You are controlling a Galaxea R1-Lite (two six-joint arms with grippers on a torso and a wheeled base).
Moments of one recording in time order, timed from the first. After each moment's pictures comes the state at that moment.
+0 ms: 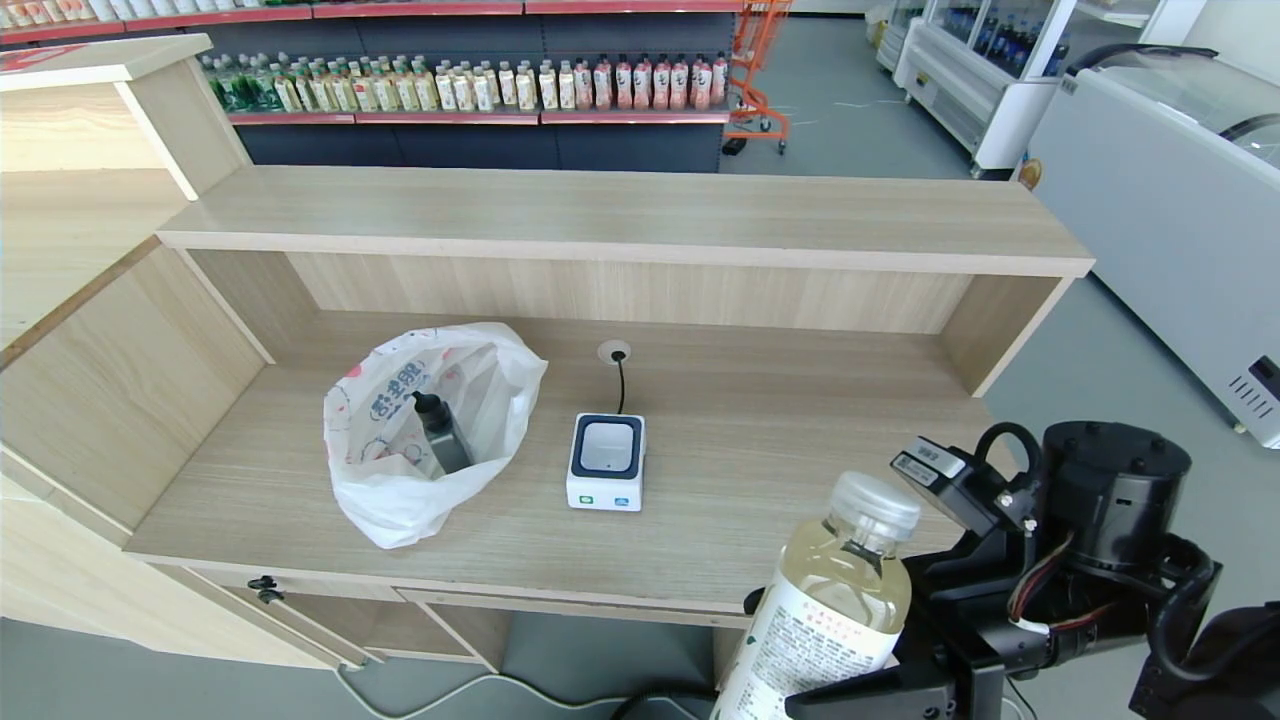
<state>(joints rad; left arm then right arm) 0.00 0.00 0.00 0.00 -0.02 0.00 0.54 1.75 -0.39 -1.19 1.15 0.11</state>
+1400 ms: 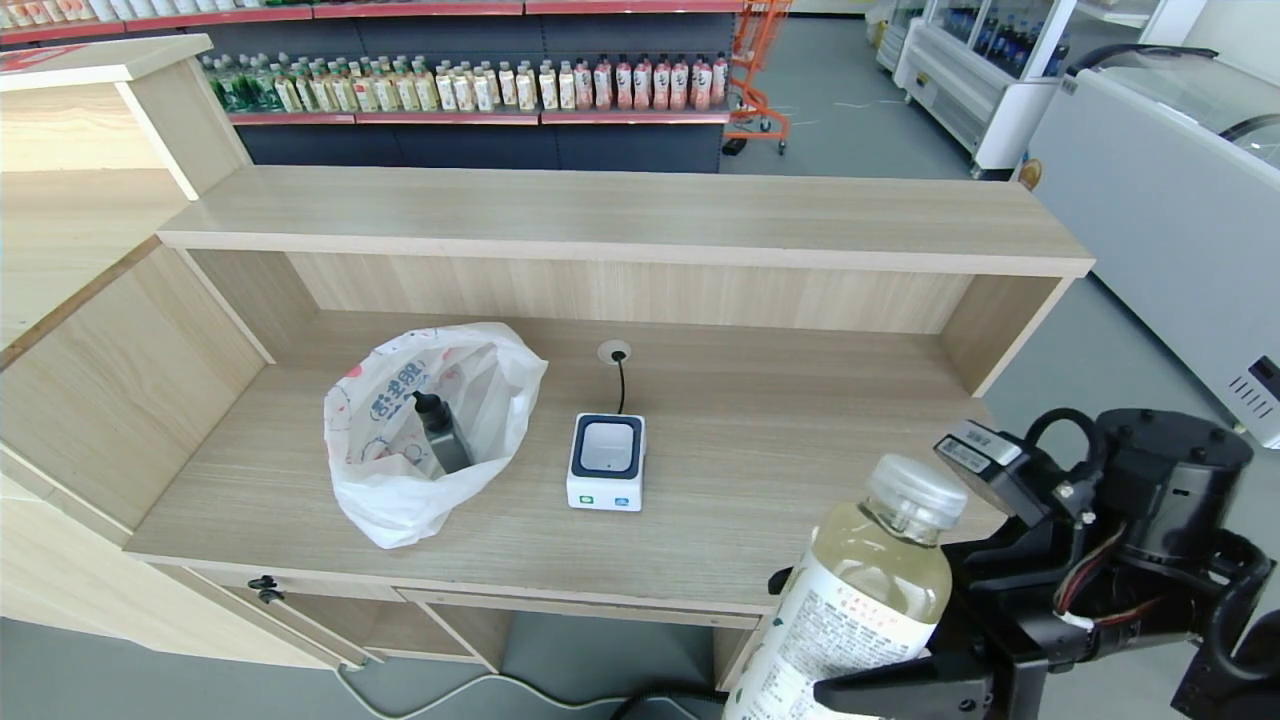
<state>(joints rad) 0.00 0.00 0.00 0.00 -0.02 0.00 0.48 1.66 -0.38 -1.16 1.14 0.08</state>
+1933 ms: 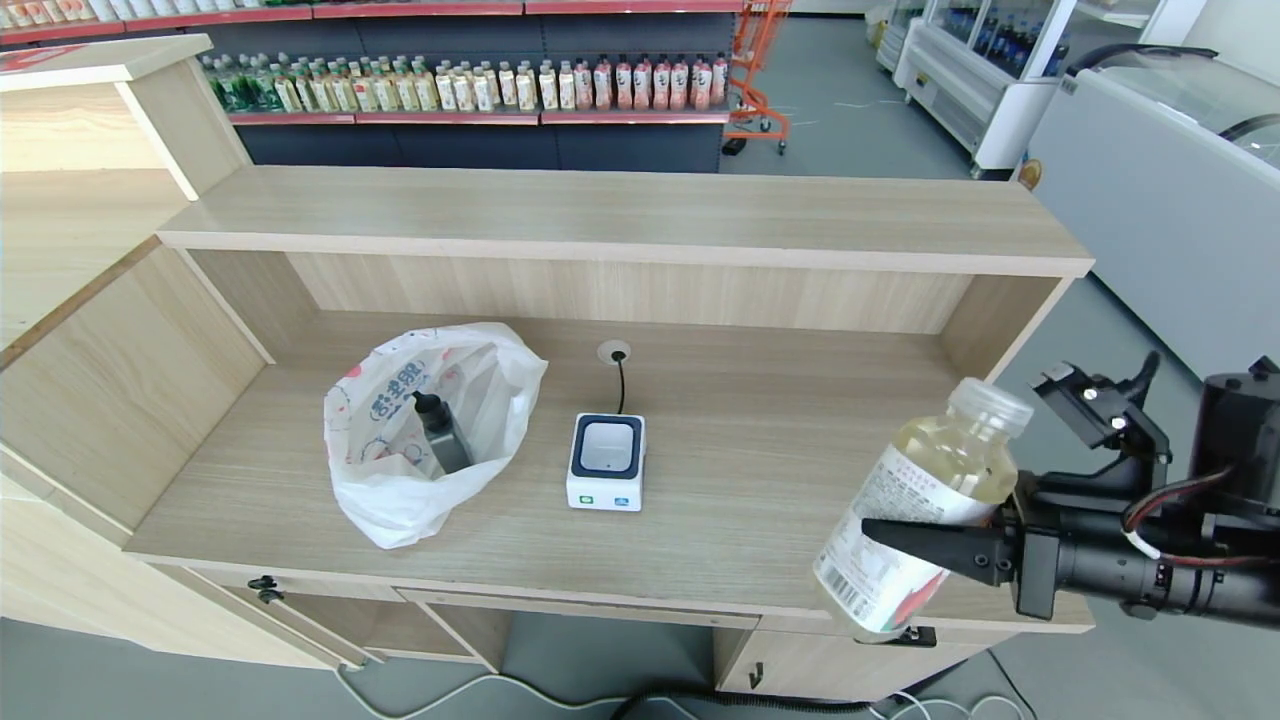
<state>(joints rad) 0.00 0.00 0.00 0.00 -0.02 0.00 0.29 1.48 -0.44 -0.78 0.73 0.07</state>
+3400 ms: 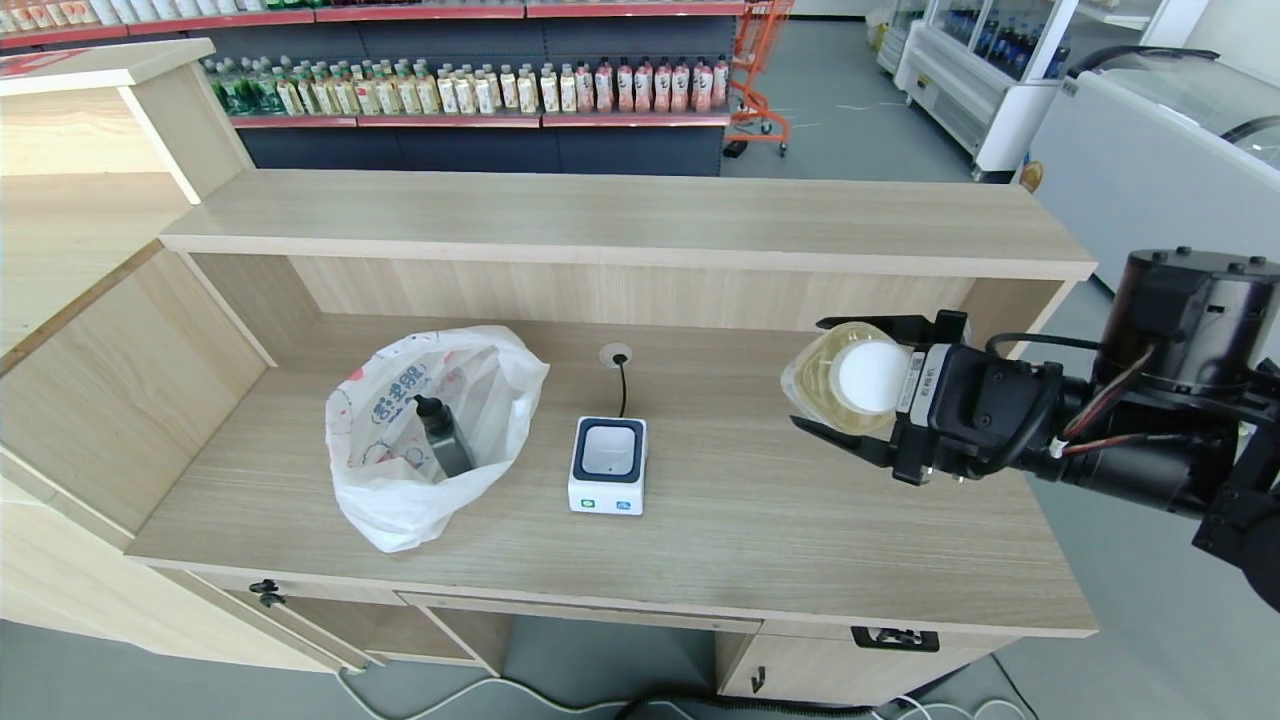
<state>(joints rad) 0.00 0.00 0.00 0.00 -0.02 0.00 0.44 1.59 -0.76 -0.77 0.43 -1.10</state>
